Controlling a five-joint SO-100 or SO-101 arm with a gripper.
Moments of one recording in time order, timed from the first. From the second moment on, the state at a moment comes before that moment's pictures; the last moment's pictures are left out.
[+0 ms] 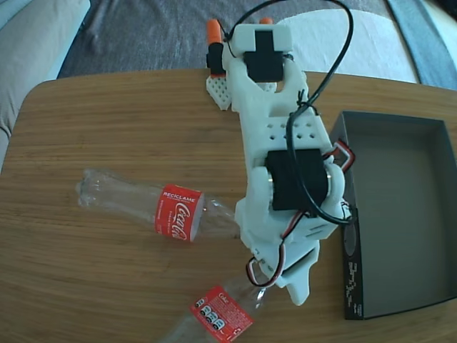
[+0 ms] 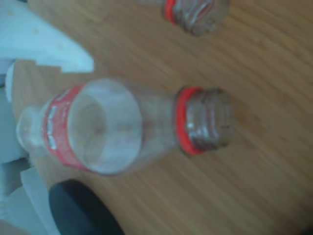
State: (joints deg) arm -8.1 51.8 34.9 94.3 -33.8
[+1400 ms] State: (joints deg) arm -9.4 36.8 31.5 87.0 -33.8
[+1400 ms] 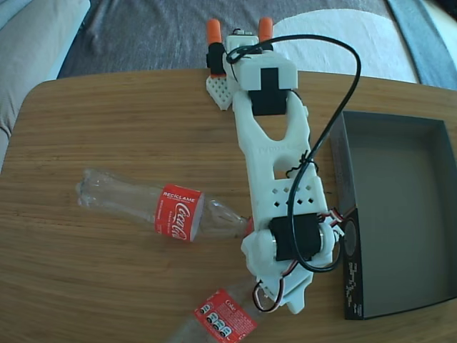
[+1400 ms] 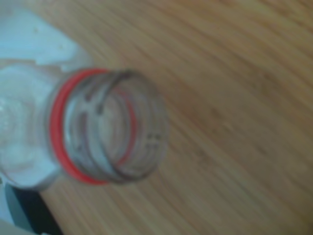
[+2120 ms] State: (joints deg) arm -9.6 32.1 31.3 87.5 -33.8
